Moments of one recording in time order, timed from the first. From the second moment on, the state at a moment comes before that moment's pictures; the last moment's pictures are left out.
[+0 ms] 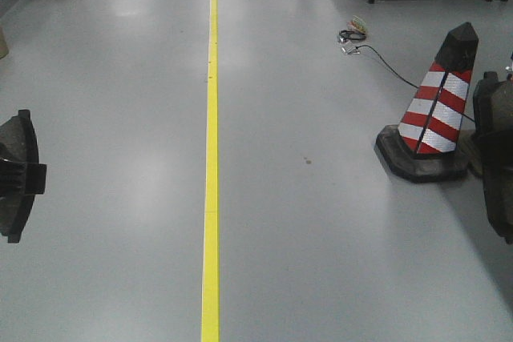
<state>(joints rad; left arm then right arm) -0.52 0.99 -1.12 0.22 1.09 -0.52 0.47 0.91 -1.31 0.01 1.18 0.15</state>
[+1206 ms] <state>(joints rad) -0.52 0.99 -1.12 0.22 1.08 -0.52 0.47 0.91 -1.31 0.01 1.18 0.15</state>
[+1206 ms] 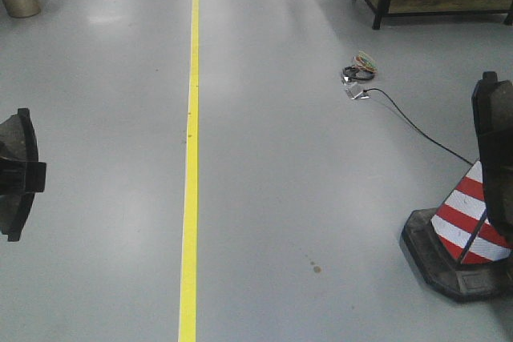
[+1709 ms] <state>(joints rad) -0.52 0.99 -1.12 0.22 1.08 -0.52 0.47 0.91 -1.31 0.01 1.18 0.15</state>
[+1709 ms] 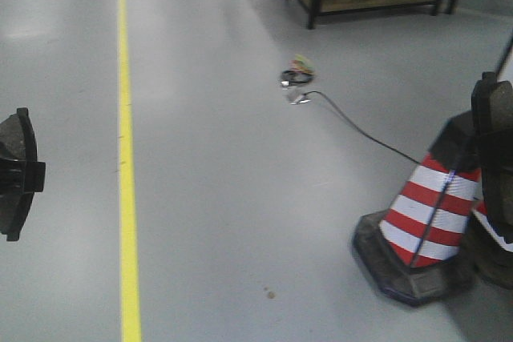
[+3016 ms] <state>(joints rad) -0.52 0.99 -1.12 0.22 1.08 -0.52 0.47 0.91 -1.31 0.01 1.18 0.15</state>
